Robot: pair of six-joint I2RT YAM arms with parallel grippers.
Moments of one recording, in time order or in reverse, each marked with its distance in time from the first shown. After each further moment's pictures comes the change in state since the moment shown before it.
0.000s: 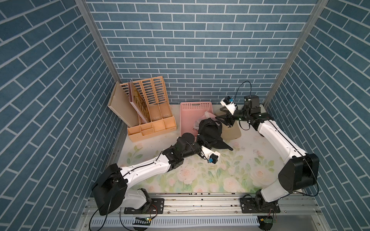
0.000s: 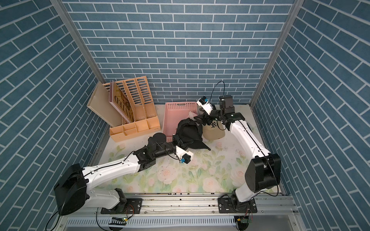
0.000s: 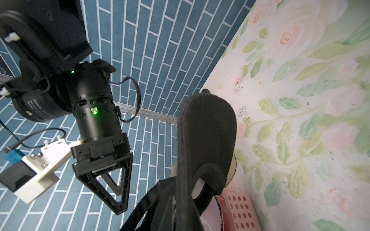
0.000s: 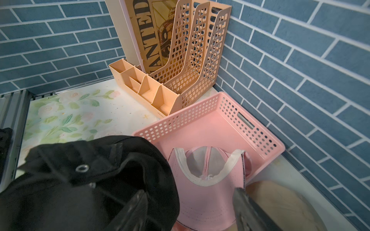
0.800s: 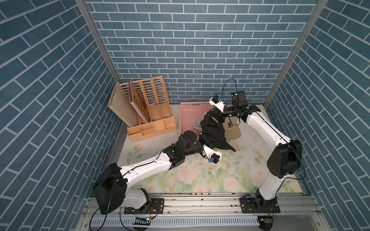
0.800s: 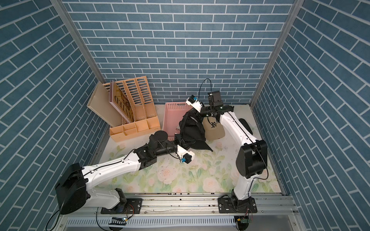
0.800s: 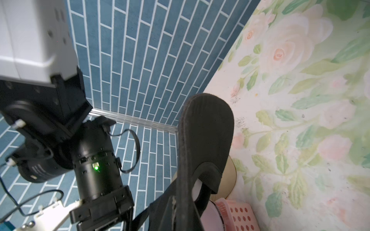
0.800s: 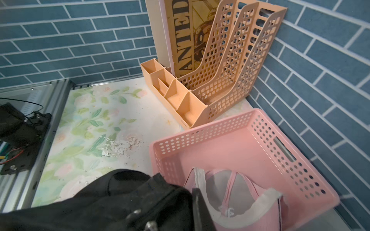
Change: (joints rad) left arm -0.011 0.013 0.070 -0.033 0.068 -0.010; right arm 0.086 0.328 0.372 -0.202 -0.135 -0.104
